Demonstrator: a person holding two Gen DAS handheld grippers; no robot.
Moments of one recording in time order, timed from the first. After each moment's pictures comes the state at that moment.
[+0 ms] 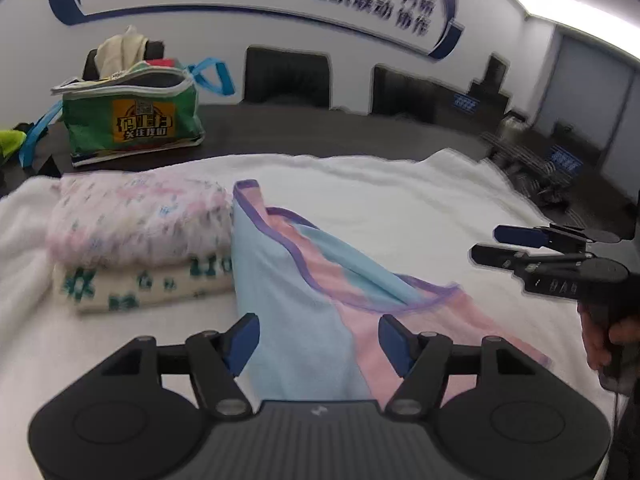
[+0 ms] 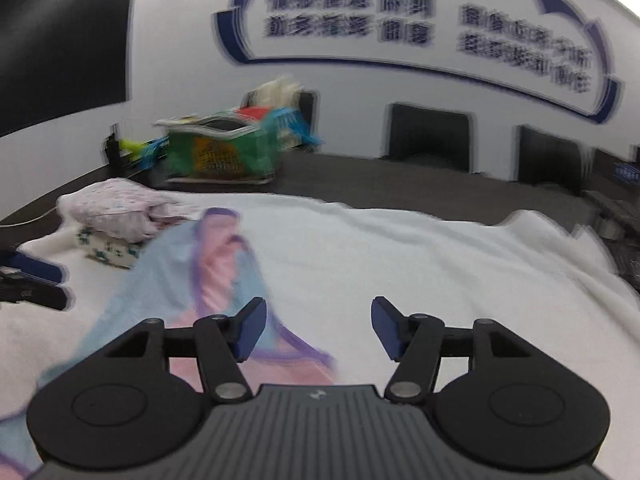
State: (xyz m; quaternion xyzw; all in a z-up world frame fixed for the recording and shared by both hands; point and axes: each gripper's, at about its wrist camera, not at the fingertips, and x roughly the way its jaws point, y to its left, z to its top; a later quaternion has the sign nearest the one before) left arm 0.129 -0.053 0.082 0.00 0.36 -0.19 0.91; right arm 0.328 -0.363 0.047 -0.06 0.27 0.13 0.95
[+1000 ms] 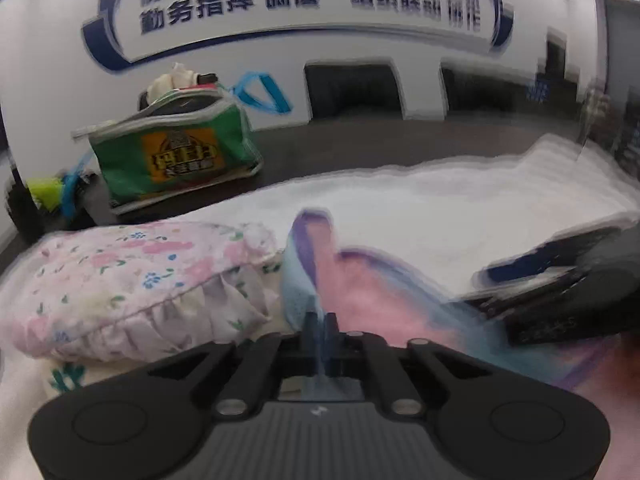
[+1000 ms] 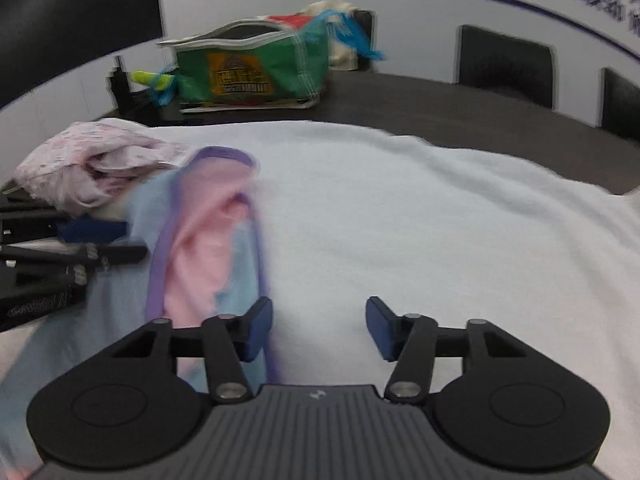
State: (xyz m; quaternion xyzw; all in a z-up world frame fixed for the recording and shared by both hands) left arm 0.187 -0.065 0.044 0.01 0.30 -0.09 0.95; right arm 0.467 -0.319 -0.023 -0.05 0.35 0.23 0.90
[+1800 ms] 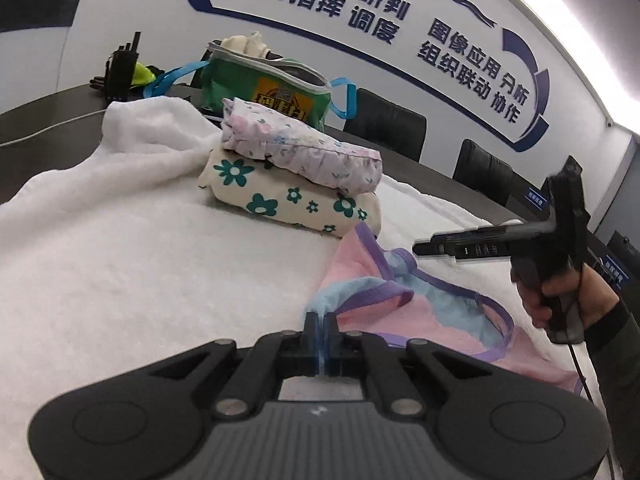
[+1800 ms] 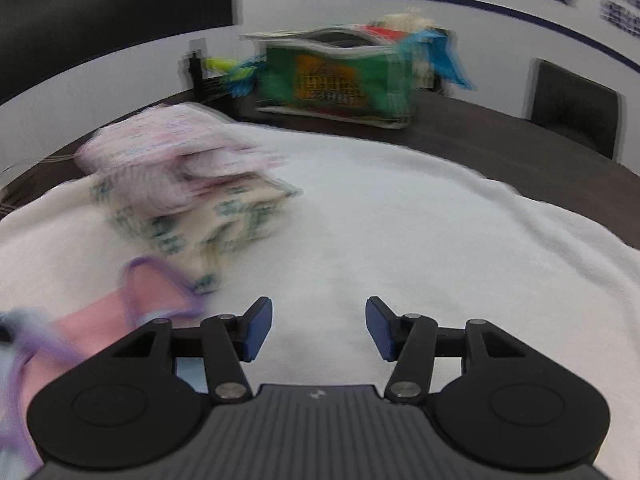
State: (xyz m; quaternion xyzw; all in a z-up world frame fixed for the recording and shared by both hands) left arm 0.027 0.051 0.014 -0.16 0.30 -0.08 0.94; right arm 0.445 -0.275 -0.007 -0.12 0.35 0.33 0.87
